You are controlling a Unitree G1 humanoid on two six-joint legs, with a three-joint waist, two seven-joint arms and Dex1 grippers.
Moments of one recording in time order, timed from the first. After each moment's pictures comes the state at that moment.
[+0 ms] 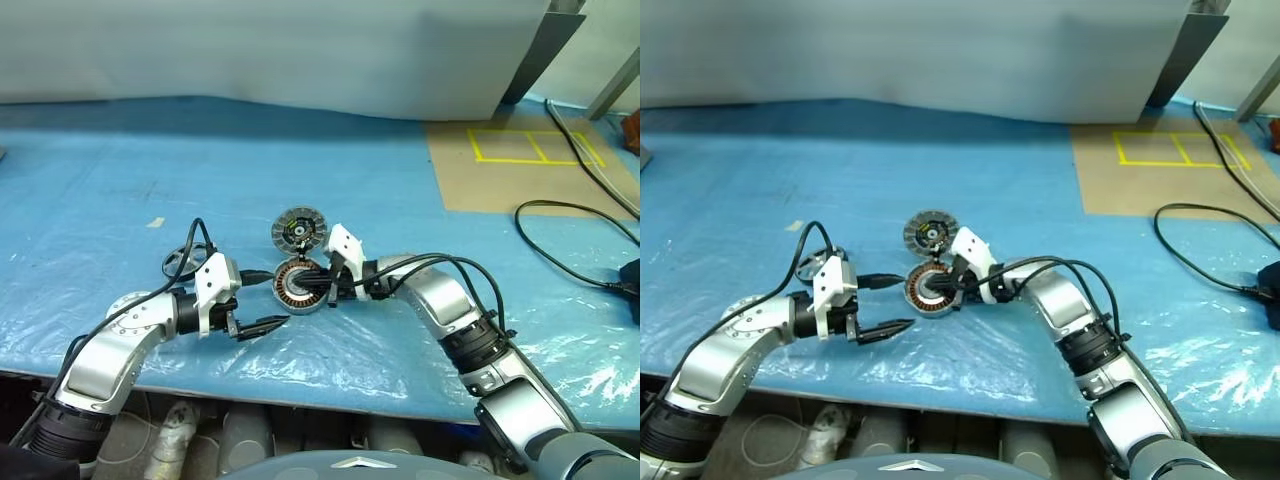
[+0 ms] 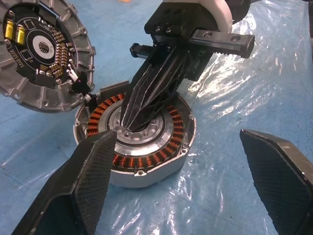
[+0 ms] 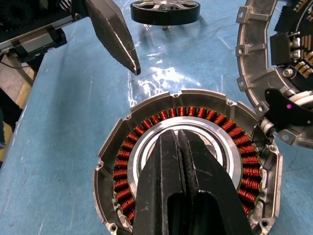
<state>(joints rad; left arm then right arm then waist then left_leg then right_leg) -0.04 0.64 -0.06 -0.32 -0.41 0.33 -0.99 -0.51 -0.32 0.38 0.08 0.23 0.55 0.95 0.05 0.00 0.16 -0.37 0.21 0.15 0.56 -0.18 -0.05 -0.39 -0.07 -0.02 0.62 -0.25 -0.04</state>
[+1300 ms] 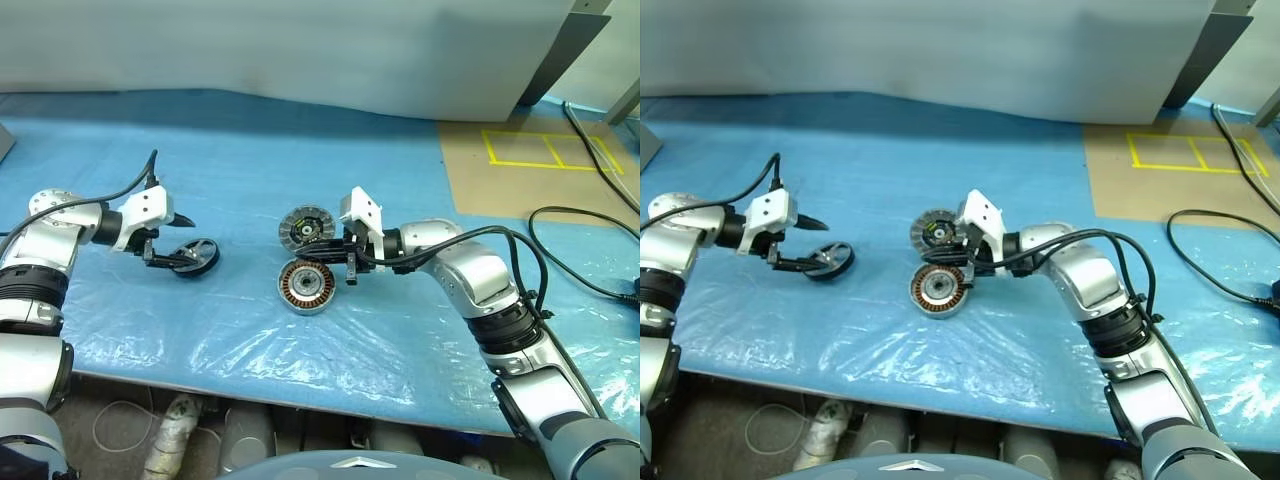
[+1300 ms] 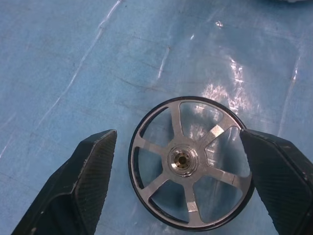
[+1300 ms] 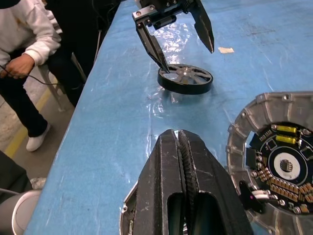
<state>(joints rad) -0.78 0.86 -0.16 0.84 -0.04 -0.20 -1.48 -0.60 -0.43 0.30 -0.14 0.38 0.65 1.01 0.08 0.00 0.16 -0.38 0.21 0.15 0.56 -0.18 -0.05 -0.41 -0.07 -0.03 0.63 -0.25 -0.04</state>
